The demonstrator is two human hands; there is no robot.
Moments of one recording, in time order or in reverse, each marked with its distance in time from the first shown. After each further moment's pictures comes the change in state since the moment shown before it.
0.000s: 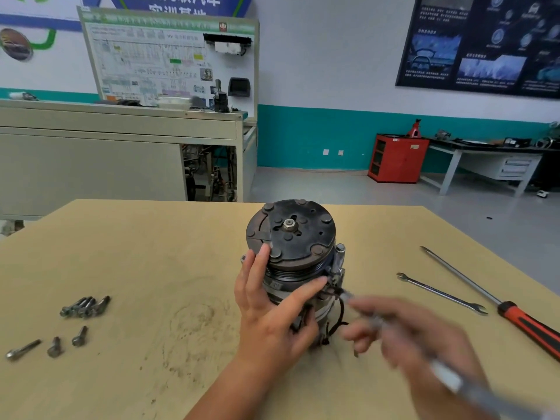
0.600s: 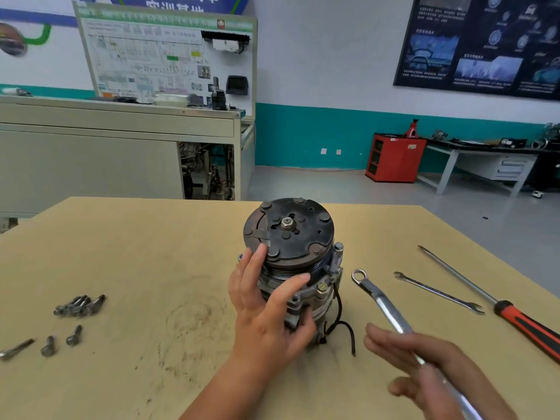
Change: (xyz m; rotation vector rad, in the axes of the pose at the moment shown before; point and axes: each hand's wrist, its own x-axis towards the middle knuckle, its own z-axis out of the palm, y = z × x) left_hand 0.005 0.002 -0.001 -0.072 0.042 -0.030; right_hand -0.021 0.009 -0.012 0.143 0.143 0.311
